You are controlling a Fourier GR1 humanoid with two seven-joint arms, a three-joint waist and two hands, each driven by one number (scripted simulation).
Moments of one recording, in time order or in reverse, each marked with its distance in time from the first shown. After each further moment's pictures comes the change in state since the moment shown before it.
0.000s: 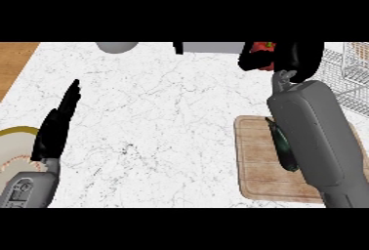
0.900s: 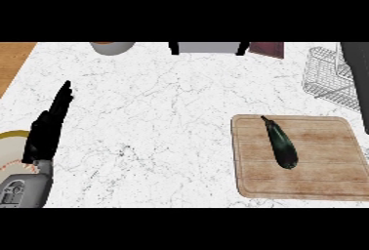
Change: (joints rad) left arm 0.016 0.001 0.053 0.002 -0.008 -0.024 -0.004; right arm -0.273 -0.249 -0.188 0.330 -0.006 0.102 -0.236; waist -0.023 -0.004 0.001
